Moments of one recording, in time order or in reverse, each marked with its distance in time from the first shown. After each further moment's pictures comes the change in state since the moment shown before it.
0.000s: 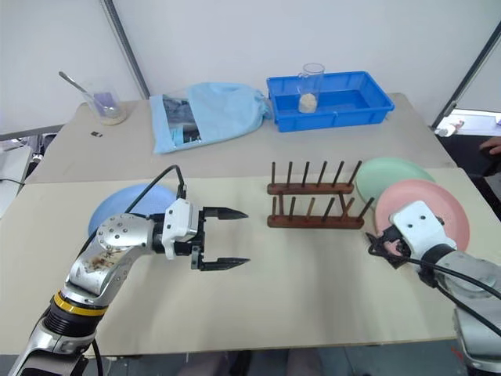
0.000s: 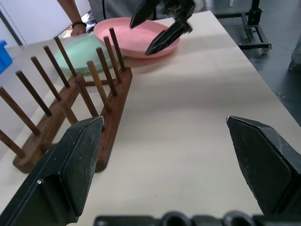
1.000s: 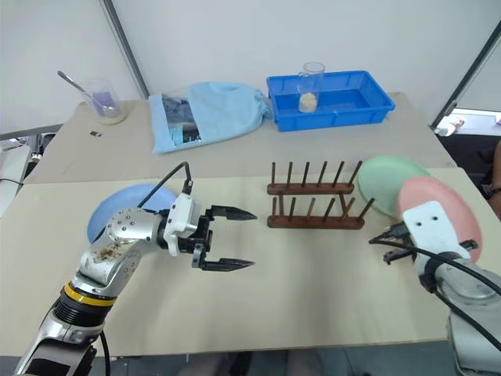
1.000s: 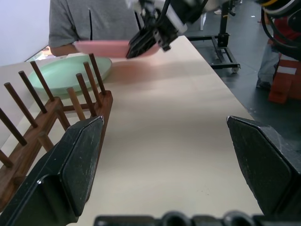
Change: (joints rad) left arm -0.054 -0.026 -0.011 0.061 -0.081 0.009 -0.074; right arm -0.027 0.008 -0.122 -0.344 0.015 0.483 -0.051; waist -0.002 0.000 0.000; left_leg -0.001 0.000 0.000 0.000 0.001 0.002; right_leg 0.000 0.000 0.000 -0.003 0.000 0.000
